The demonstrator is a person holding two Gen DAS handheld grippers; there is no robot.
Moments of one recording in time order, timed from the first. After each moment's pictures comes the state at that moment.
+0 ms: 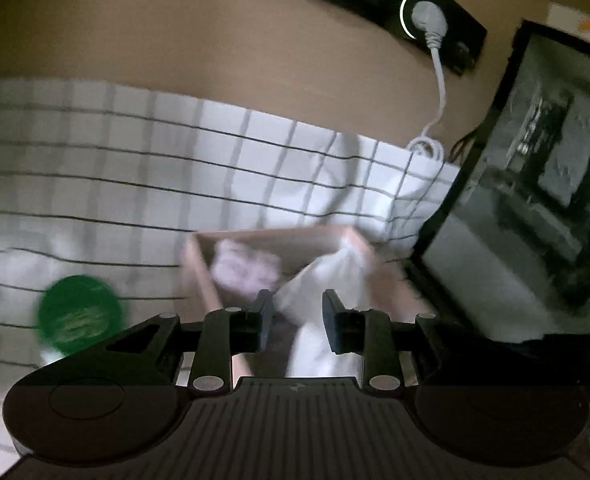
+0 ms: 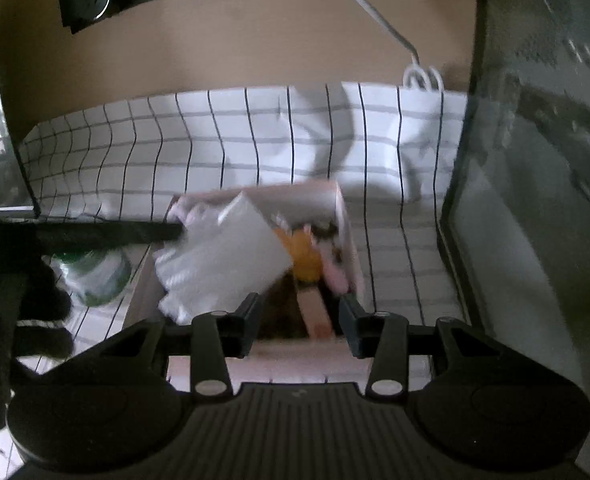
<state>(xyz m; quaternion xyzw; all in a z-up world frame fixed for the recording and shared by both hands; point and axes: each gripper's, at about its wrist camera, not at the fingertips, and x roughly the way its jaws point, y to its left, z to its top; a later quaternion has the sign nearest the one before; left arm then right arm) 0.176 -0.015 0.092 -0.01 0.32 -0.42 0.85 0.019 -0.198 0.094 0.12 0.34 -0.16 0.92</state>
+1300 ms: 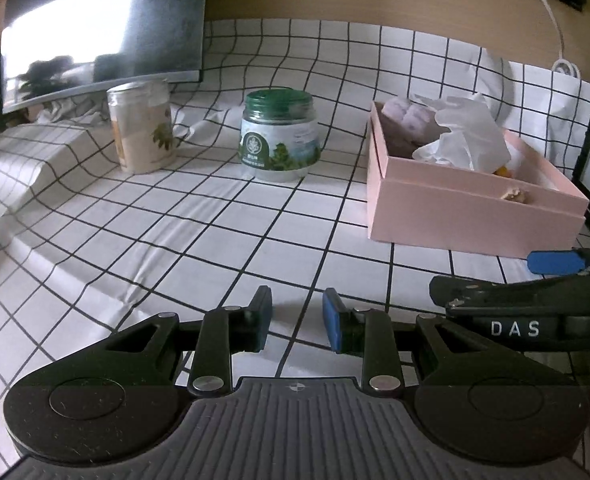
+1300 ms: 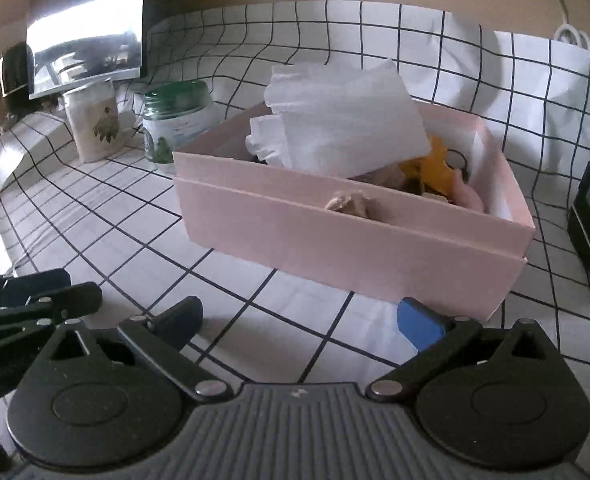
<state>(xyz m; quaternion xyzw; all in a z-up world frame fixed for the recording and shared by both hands) 0.015 -0.003 0.001 0.01 0.32 -0.07 0.95 0.022 -0.174 -0.023 0.01 0.32 0.03 0.95</state>
